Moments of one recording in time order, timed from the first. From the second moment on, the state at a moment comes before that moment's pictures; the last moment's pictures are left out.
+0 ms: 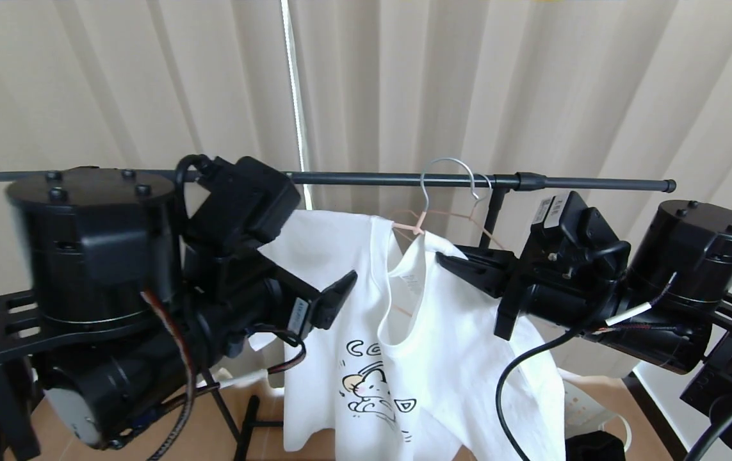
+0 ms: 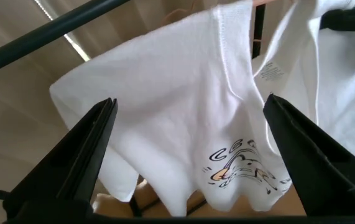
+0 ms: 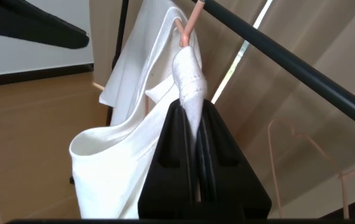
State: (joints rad) left arm -0.79 1.49 -0.78 -0.49 0.34 0.22; right arm 0.55 1.69 -0.63 -1.03 0.38 -0.29
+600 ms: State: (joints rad) left arm -0.37 1.36 -0.65 -0.49 -0.12 0.11; right arm 0.47 1.68 -0.62 -1.03 0.54 -0.29
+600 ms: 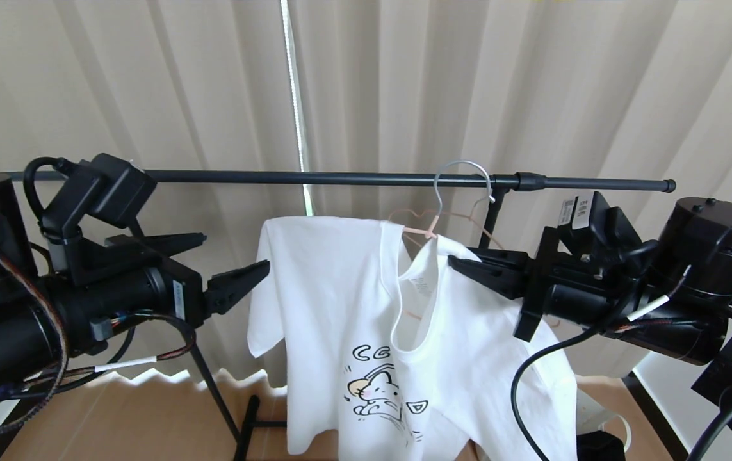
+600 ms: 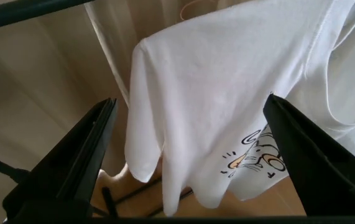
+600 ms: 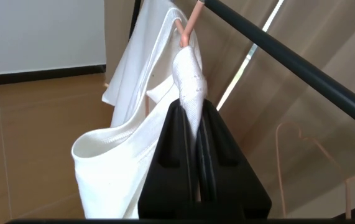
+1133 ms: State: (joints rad) left arm -0.21 1.53 -0.61 -0.66 -0.27 0.12; right arm 0.45 1.64 -0.60 -1.03 0.62 -0.26
